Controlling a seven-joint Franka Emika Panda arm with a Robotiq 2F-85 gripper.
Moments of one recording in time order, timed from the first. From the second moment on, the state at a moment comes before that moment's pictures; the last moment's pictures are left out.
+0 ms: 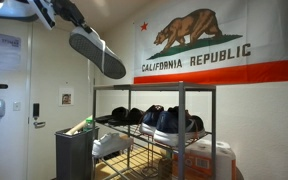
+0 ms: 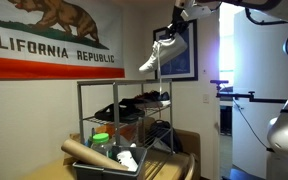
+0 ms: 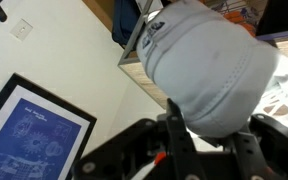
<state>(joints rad) -0.10 -0.42 0.37 -1.46 -0.57 1.52 0.50</state>
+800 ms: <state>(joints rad) -0.03 -0.29 0.30 -1.63 -0.57 1.81 0.60</state>
